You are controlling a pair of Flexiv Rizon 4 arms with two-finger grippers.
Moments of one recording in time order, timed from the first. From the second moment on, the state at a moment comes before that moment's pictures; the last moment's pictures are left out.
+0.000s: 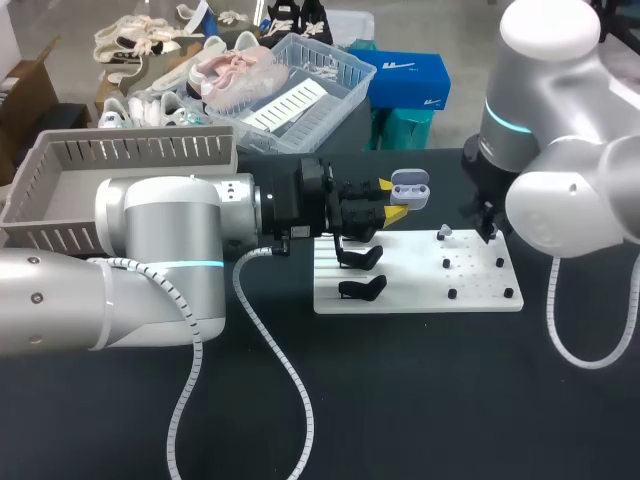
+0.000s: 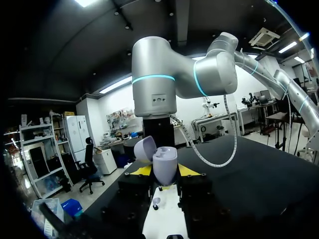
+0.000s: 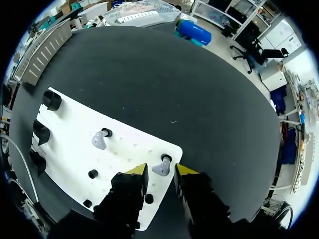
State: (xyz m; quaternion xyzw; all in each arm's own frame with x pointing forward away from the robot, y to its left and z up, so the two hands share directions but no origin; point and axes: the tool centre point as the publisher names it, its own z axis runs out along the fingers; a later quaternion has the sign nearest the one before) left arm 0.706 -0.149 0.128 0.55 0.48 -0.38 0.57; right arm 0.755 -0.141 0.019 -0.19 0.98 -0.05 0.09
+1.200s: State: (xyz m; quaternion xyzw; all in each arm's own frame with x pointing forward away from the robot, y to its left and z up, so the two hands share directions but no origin) left arm 0.706 -0.149 0.128 0.55 0.48 -0.38 0.57; right arm 0.756 -0.140 0.019 -0.18 0.98 -0.05 0.09
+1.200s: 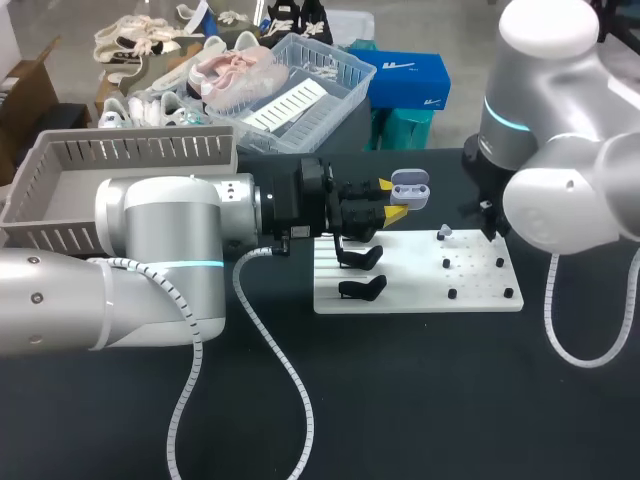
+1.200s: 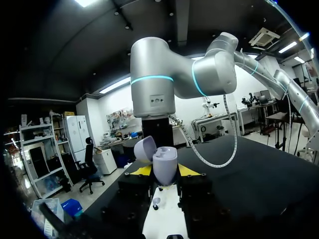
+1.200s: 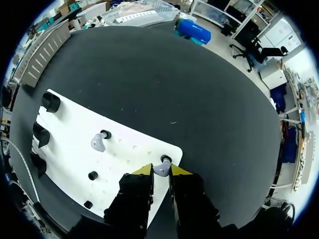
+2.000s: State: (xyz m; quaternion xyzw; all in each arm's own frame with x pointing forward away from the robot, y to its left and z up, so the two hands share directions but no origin) left arm 0.706 -0.149 0.128 0.55 0.48 -0.38 0.57; right arm 0.745 -0.129 0.046 -0.19 0.98 -0.03 0.10
